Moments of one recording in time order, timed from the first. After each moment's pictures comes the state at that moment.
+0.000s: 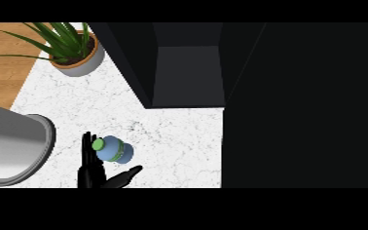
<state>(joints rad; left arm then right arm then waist) 0.09 0.01 -0.03 -0.99 0.40 0.22 -0.77 0.93 -0.11 0.22 -2.49 -0.10 0.30 -0.16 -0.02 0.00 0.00</state>
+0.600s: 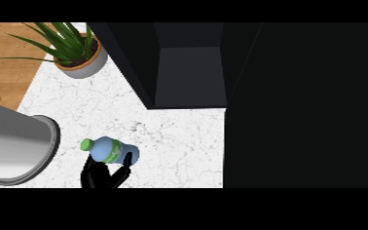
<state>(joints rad) 0.01 0.00 -0.02 -0.79 0.57 0.13 -0.98 0.98 -0.11 0.19 -2.48 -0.10 0.33 -0.21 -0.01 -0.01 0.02</state>
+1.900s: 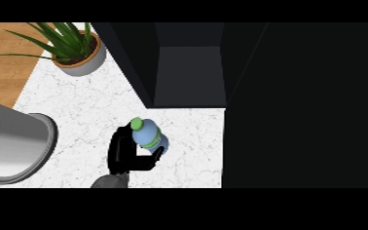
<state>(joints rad) -0.13 0.02 -0.23 -0.93 0.50 0.00 -0.72 0.99 -0.10 0.20 -2.48 -0.10 0.35 -0.22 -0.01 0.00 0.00</state>
